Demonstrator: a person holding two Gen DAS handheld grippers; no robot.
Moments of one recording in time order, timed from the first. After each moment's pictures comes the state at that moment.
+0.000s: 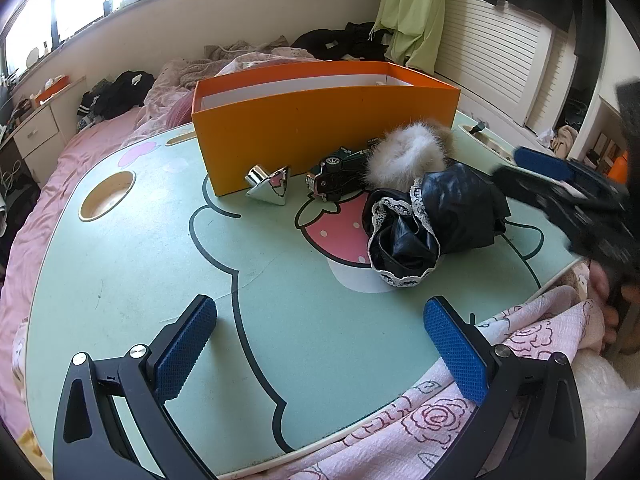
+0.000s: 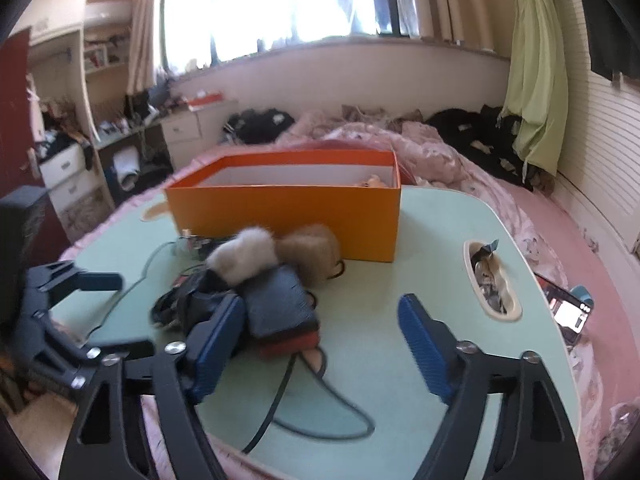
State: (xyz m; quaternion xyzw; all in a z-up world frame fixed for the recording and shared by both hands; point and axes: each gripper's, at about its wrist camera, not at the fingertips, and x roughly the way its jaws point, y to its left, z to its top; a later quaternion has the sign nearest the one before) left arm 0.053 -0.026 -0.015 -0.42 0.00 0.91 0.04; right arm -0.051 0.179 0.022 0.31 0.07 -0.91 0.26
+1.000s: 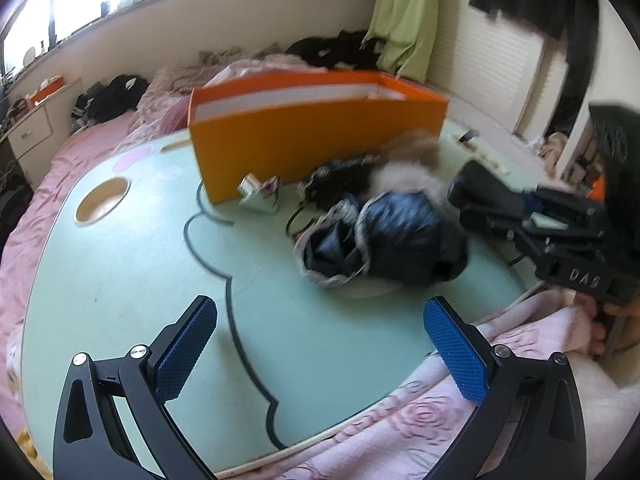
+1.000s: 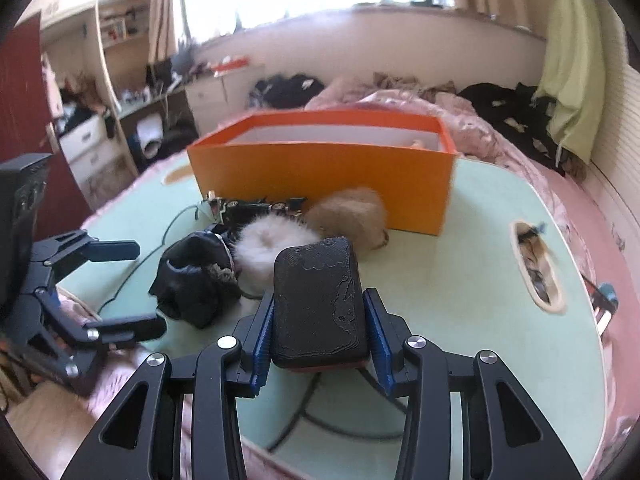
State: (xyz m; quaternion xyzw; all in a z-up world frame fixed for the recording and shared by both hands) left arm 0.055 -0.026 -0.001 -0.40 -0.01 0.91 0.07; right arm -0.039 0.181 0.006 0.34 0.06 -0.88 0.32
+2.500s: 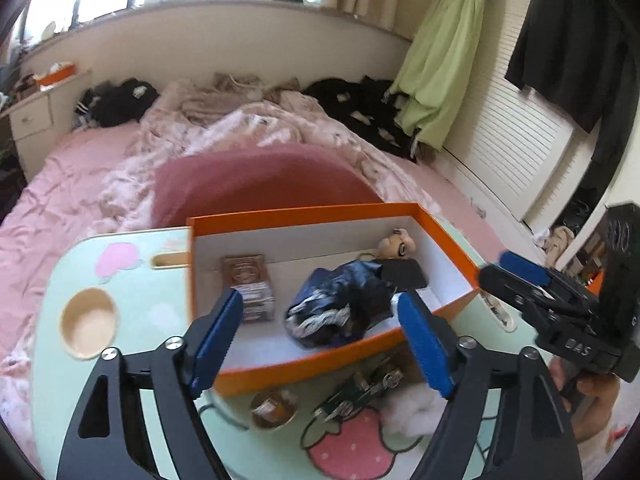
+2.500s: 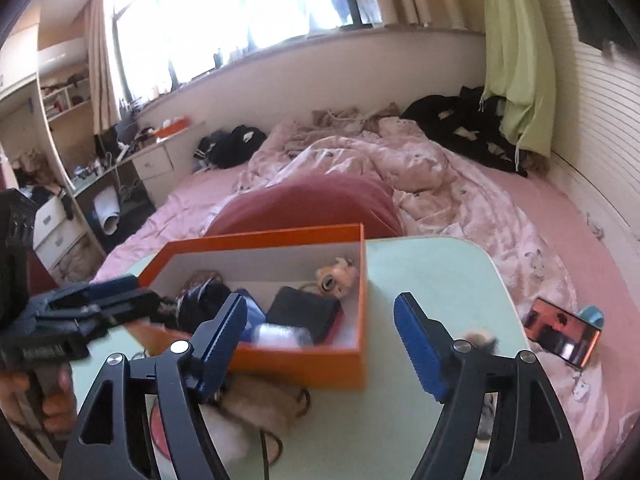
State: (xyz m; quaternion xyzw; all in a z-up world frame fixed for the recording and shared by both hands) left arm -0.053 -0.063 0.061 -0.35 -0.09 0.93 0.04; right arm -0.135 0.191 0.067 0.31 -0.02 -0.92 0.25
